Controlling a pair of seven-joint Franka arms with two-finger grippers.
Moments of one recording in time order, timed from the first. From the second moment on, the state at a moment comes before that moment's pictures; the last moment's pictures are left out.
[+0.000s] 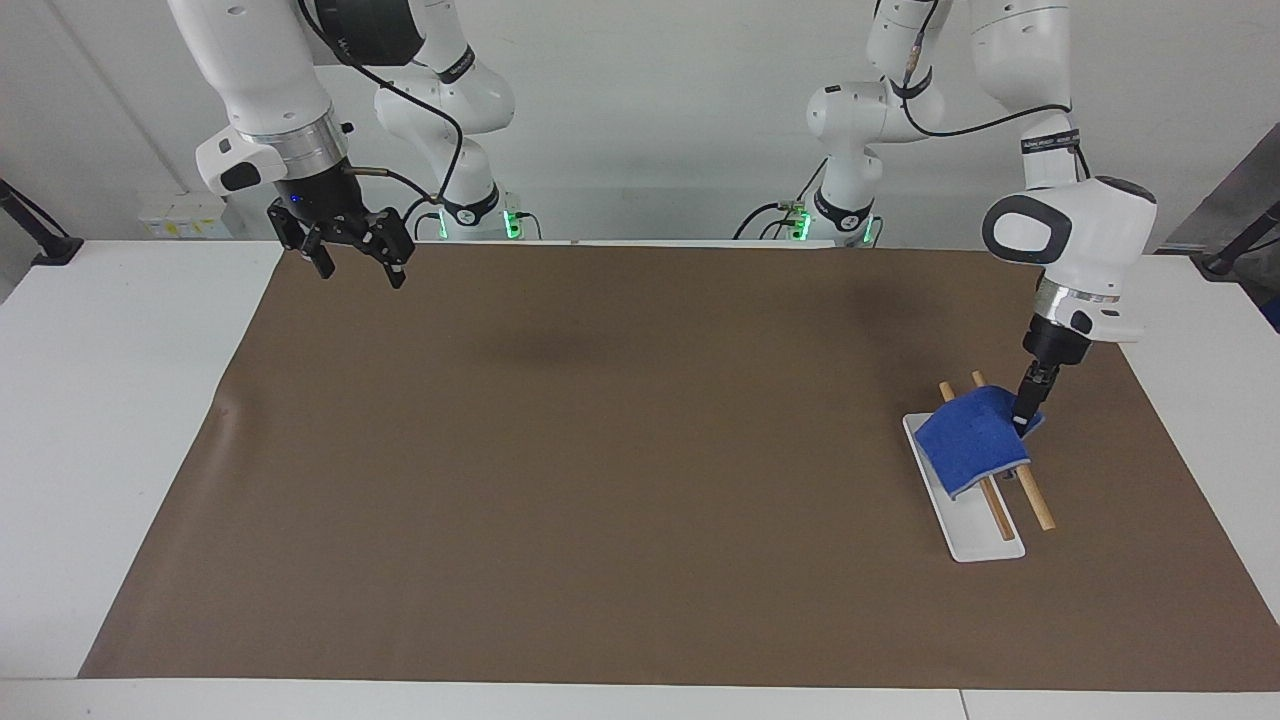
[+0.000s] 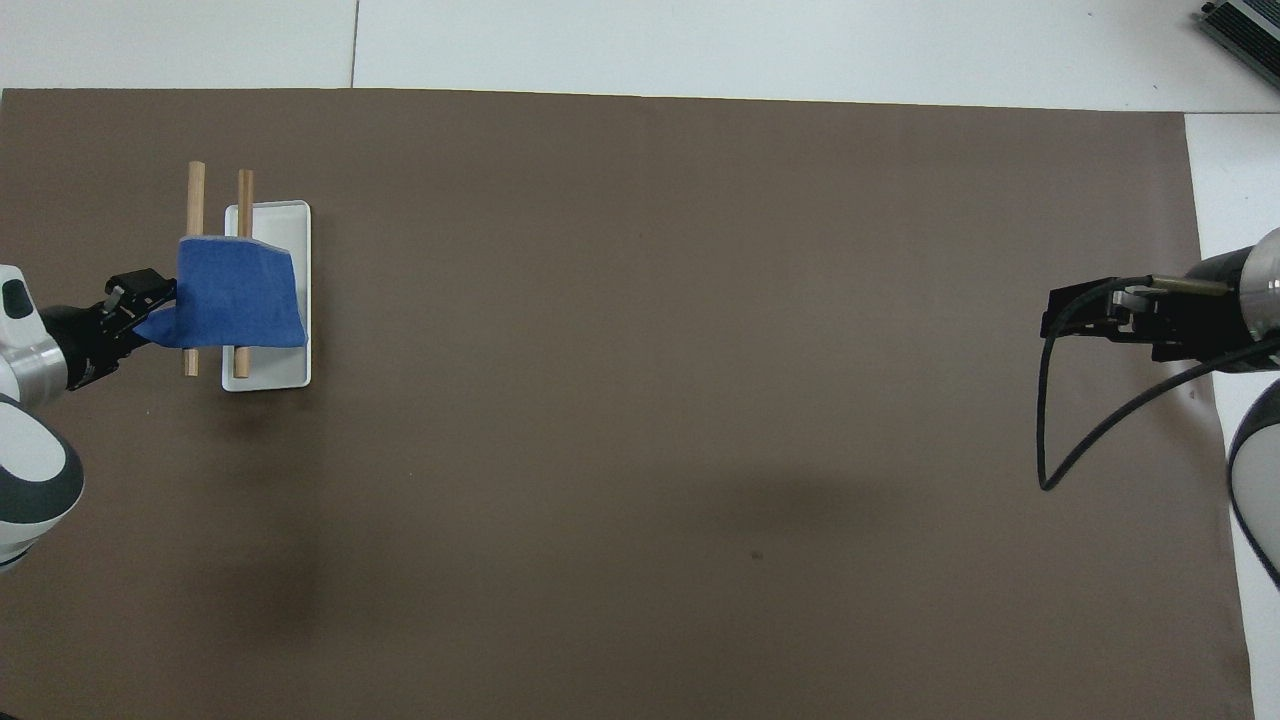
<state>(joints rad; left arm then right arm) -0.05 0.04 0.18 -2.28 -0.54 2.74 -0.13 0.13 -0.08 -0.09 -1.70 0.01 1.68 0.25</state>
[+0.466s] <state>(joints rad) -0.05 0.04 0.32 -2.11 -0.37 2.41 0.00 0.13 -0.08 -0.09 -1.71 0.01 1.63 0.23</state>
